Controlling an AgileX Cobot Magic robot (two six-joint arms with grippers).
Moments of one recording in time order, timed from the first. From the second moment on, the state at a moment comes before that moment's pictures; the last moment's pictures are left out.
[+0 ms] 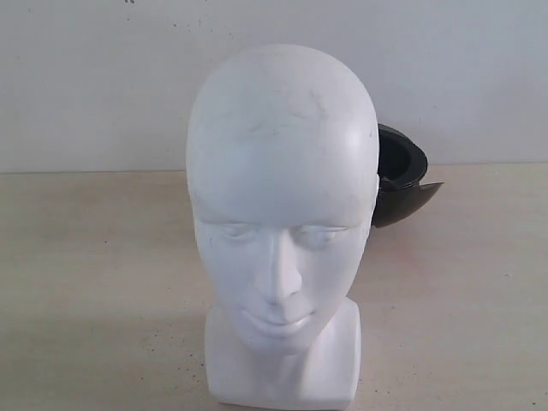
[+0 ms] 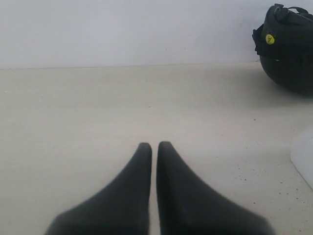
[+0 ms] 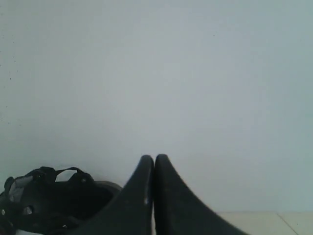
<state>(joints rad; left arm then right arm) 0.09 0.00 0.00 -0.06 0.30 0.07 0.00 0.08 -0.16 0.04 -0.10 -0.03</state>
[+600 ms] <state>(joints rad) 0.09 0.00 0.00 -0.06 0.30 0.07 0.00 0.60 -0.49 0.04 0.16 -0.12</state>
